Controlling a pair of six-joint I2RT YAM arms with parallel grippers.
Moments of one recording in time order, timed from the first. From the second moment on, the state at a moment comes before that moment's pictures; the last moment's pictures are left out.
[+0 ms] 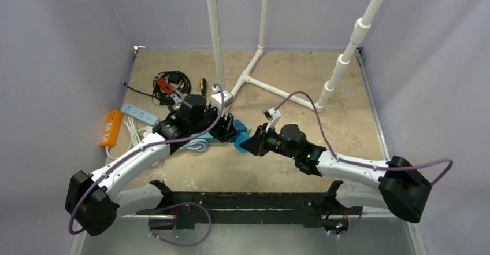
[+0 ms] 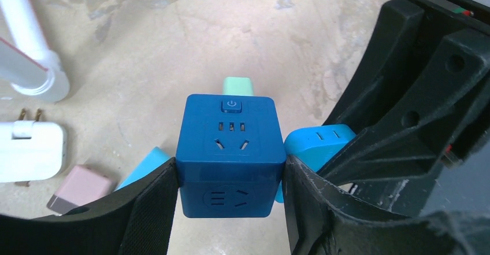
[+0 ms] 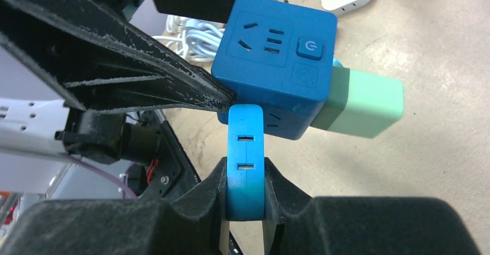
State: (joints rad) left arm -0.63 1.10 0.81 -0.26 0.36 -0.12; right arm 0.91 1.14 0.47 0.44 -0.15 0.64
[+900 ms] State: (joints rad) left arm -0.63 1.13 0.81 -0.28 0.25 -0.14; right arm 0.94 1.24 0.50 0.45 -0.06 0.65
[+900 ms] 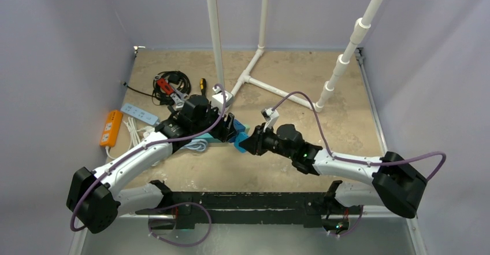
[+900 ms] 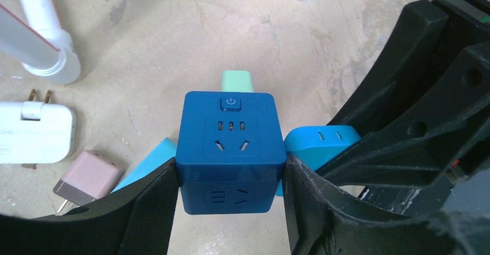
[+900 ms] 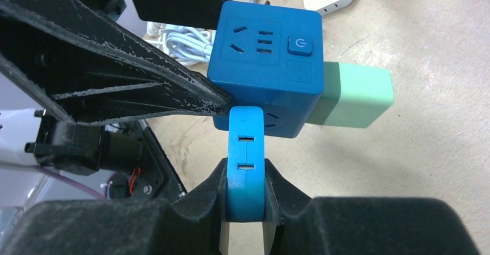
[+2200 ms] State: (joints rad) left arm -0.64 1.11 0.81 -0.25 0.17 -0.18; right arm 0.96 1.21 0.62 0.23 0.06 0.65
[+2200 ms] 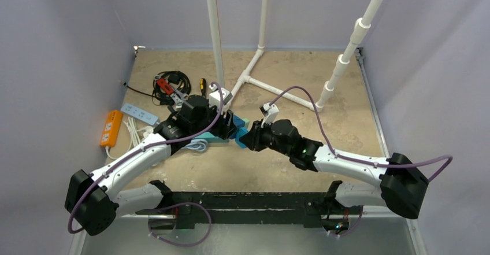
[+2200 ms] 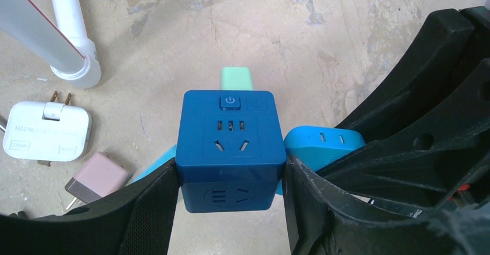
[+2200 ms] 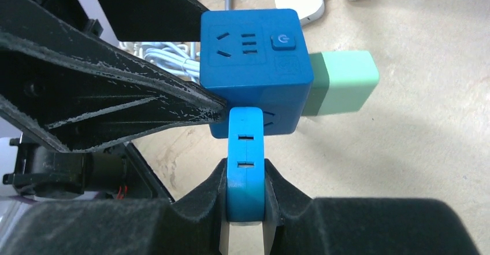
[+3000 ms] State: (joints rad) left arm -0.65 1.06 0.81 -0.30 0.22 -0.18; right arm 0.93 1.14 0.55 0.31 -0.14 0.48
